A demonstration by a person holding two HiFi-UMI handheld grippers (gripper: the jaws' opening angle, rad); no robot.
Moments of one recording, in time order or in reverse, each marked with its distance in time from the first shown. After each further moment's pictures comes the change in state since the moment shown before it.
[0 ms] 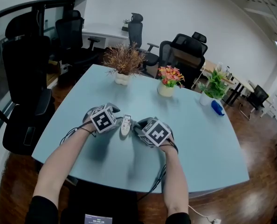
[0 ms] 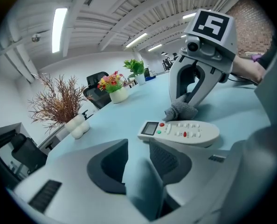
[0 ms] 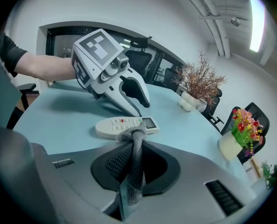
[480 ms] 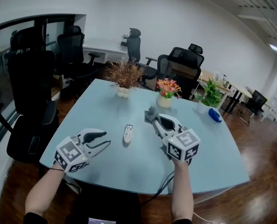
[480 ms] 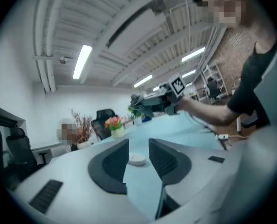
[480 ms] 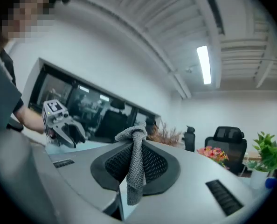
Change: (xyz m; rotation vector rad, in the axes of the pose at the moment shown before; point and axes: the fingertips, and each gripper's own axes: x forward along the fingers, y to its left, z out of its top) left arm -0.219 -0.092 0.025 -0.161 -0.511 -0.002; right arm -0.200 -0.004 0.094 0.190 -0.728 -0.255
